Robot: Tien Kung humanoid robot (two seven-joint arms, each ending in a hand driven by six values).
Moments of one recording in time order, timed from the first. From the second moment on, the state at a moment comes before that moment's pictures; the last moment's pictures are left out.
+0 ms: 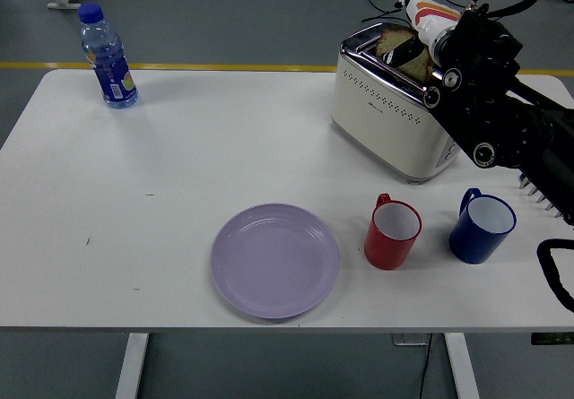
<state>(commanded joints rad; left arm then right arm) -0.12 0.08 -0.84 -0.18 1.08 0.11 0.28 1.25 -0.03 0.75 0.57 -1.79 -0.03 -0.46</state>
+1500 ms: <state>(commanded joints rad) -0.13 0.07 -0.84 -0.18 1.10 0.11 0.29 1.32 0.00 0.61 0.39 -1.74 -0.03 -0.42</state>
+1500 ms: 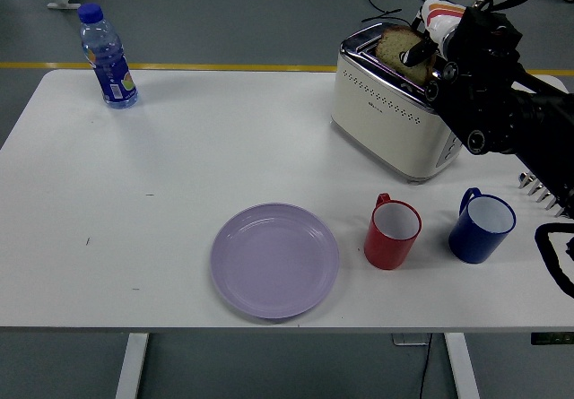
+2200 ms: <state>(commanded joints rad) -0.13 0.07 -0.84 -0.18 1.09 0.11 0.29 1.32 0.00 0.55 0.39 -1.63 -0.08 -0.40</state>
